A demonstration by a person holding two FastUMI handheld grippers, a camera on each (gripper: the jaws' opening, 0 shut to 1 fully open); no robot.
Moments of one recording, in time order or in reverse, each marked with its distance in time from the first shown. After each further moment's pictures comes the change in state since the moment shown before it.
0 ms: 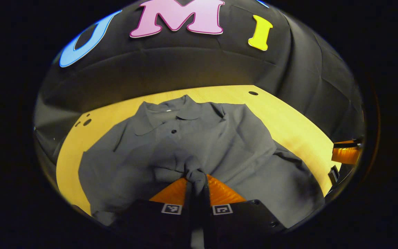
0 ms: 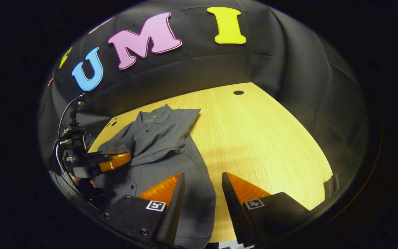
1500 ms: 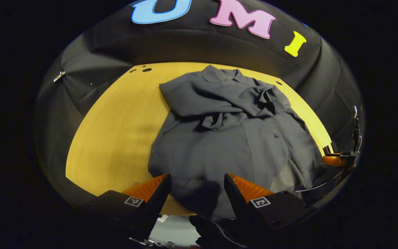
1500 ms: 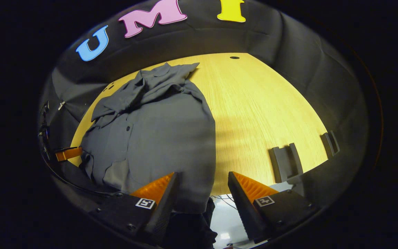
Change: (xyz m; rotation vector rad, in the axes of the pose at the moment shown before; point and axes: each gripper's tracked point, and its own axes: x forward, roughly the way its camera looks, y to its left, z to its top) left arm -0.189 0.143 -0.173 -0.213 0.213 0.111; right arm -0.060 0.000 -0.151 -0.048 0.256 -0.076
